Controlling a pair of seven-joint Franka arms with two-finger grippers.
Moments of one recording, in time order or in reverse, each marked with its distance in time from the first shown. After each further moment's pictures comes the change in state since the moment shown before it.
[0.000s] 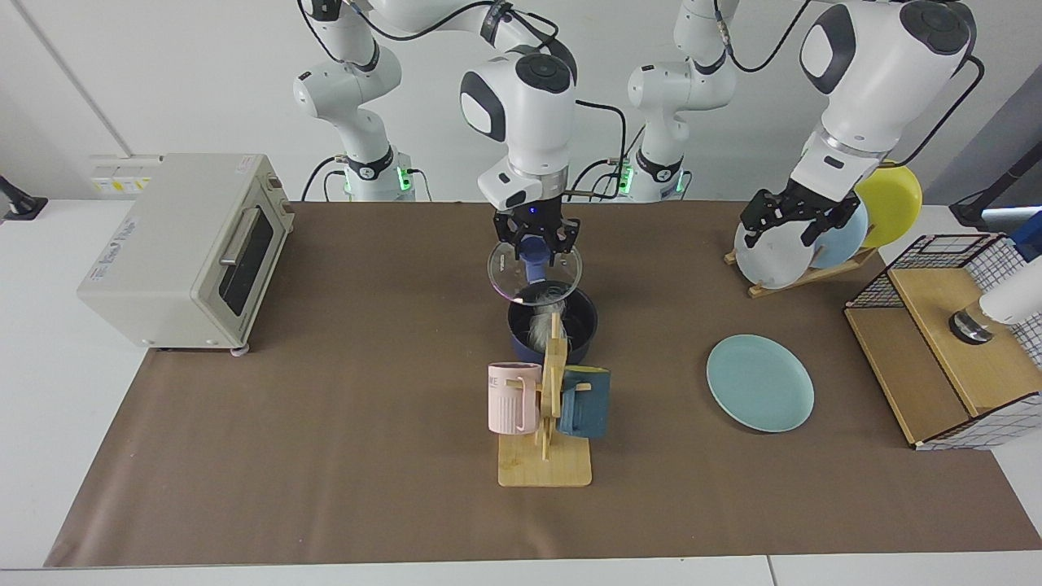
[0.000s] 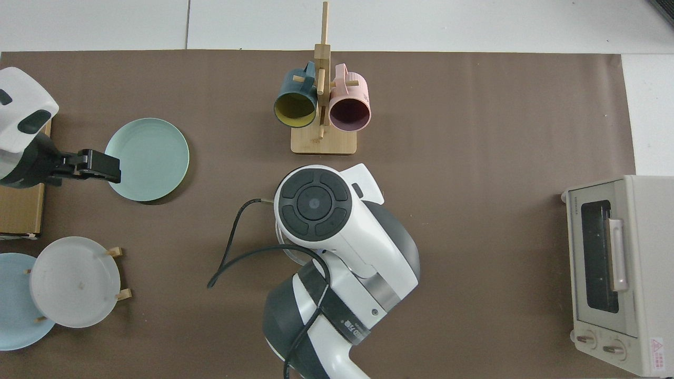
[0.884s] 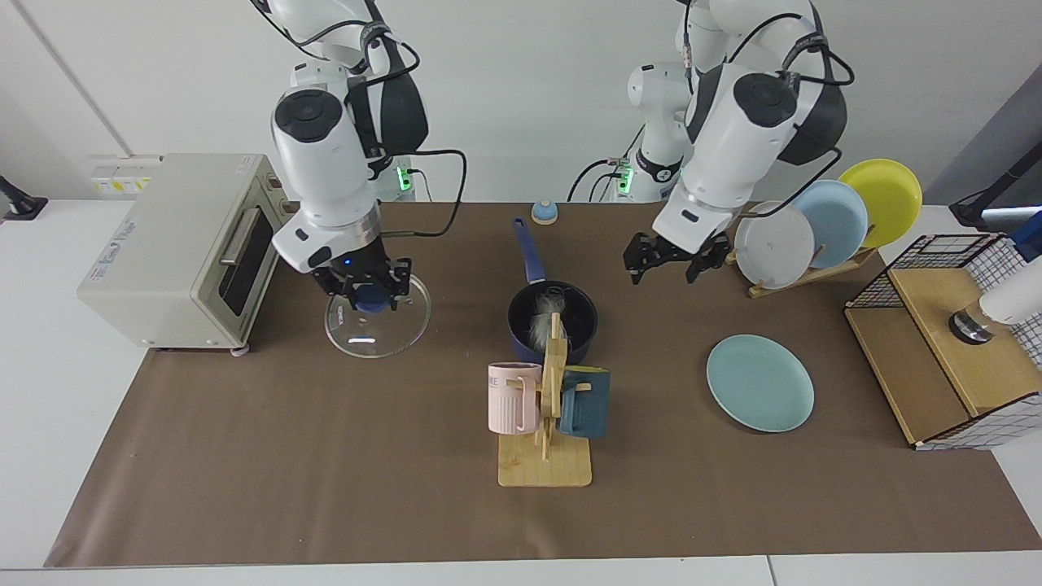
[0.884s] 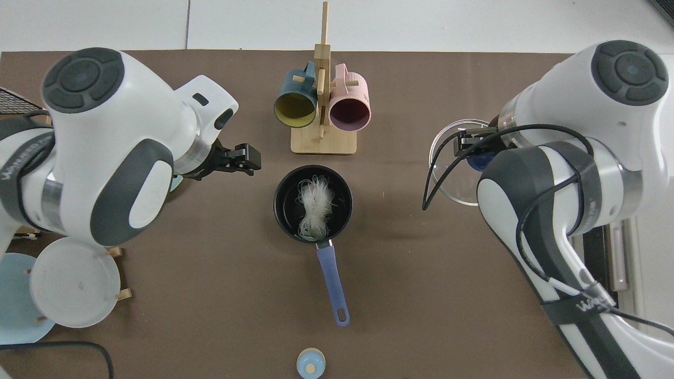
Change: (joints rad) left arm -0.009 0.005 -0.056 0.007 0.000 0.003 -0.043; right arm -0.255 -0.195 0.005 -0.141 0.007 -0.063 -0.483
